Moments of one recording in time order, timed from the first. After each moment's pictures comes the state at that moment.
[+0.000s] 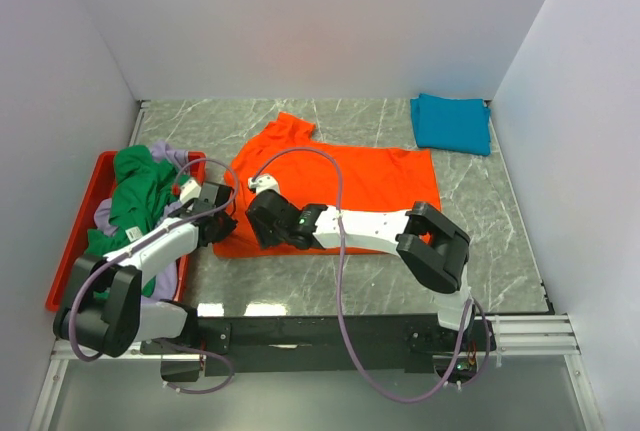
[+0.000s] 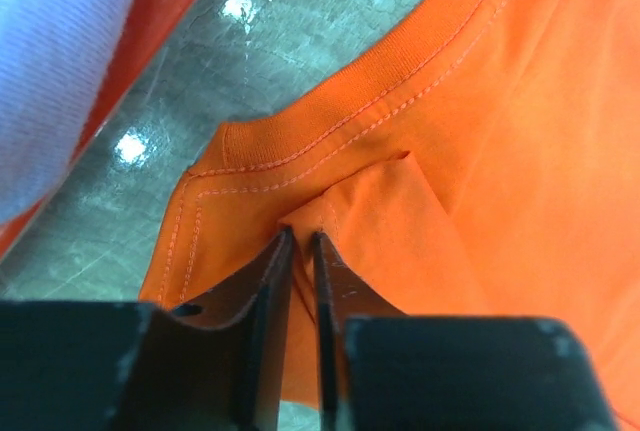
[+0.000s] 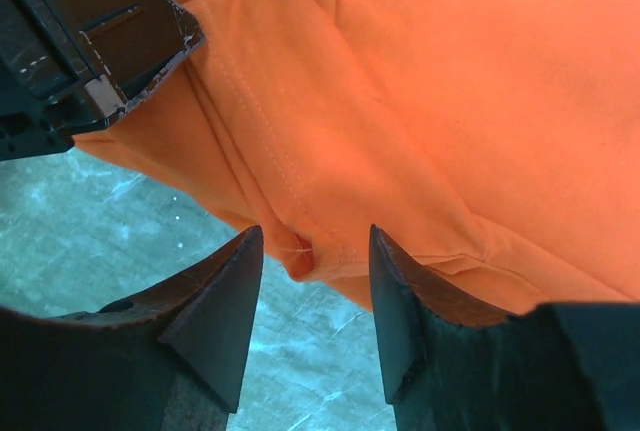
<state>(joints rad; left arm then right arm) -0.31 1.27 0.60 -0.35 -0.32 -1.02 1.12 1.94 1.37 -0.25 0.25 0.49</state>
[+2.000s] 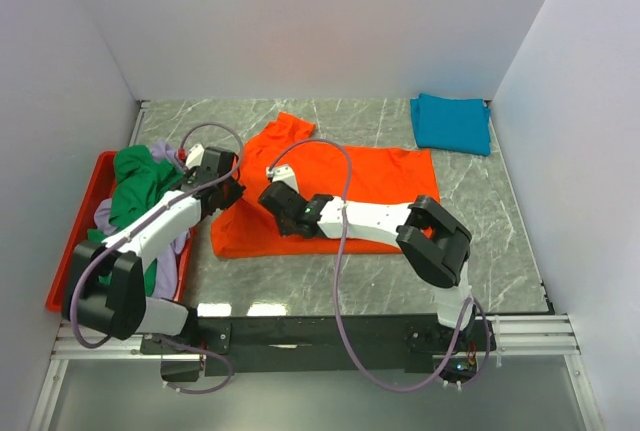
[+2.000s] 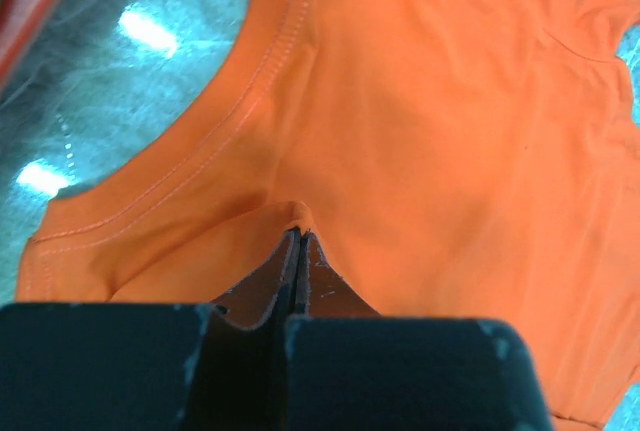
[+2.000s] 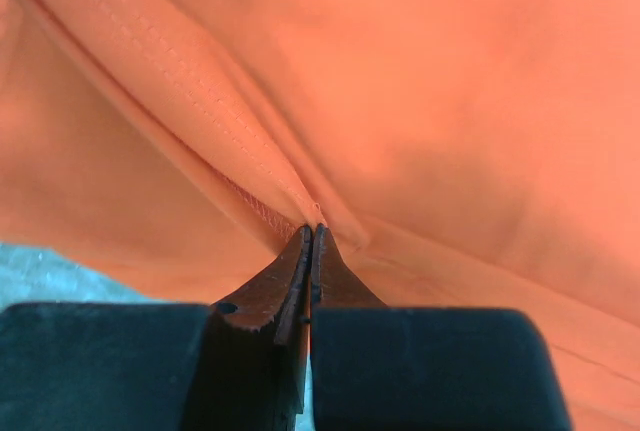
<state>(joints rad) -0.31 1.35 0.86 -0.38 -0.27 -0.98 1.06 1.95 1.36 -0.33 0.38 0.52</state>
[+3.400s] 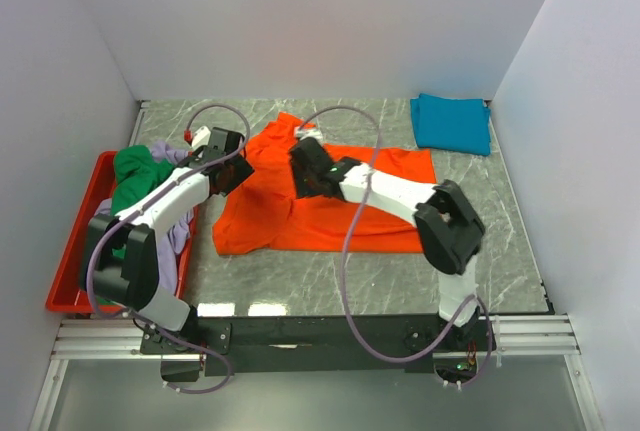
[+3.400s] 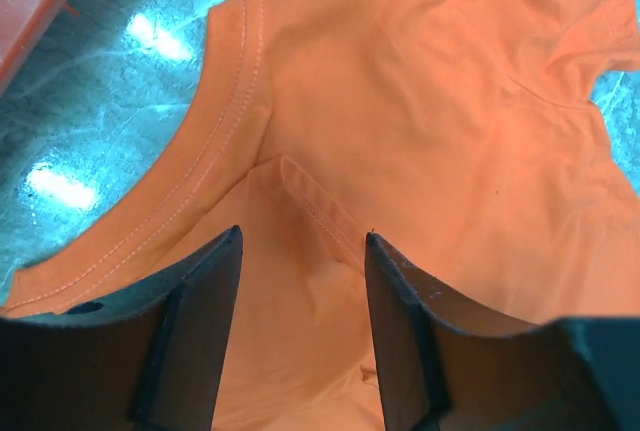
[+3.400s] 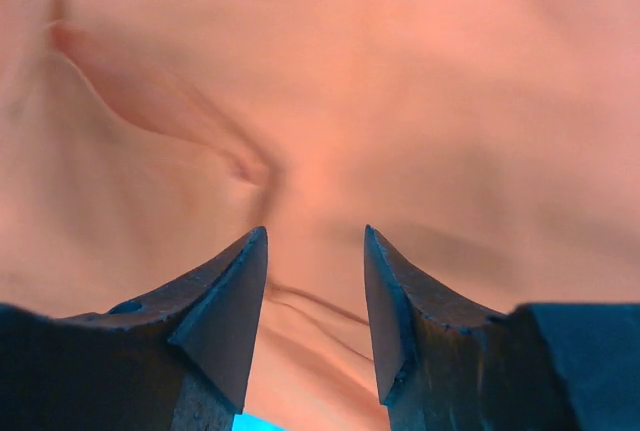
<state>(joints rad) -0.31 1.53 1.07 -0.43 -0.29 -0.96 0.82 1.96 1.49 -0.39 0.27 0.43</state>
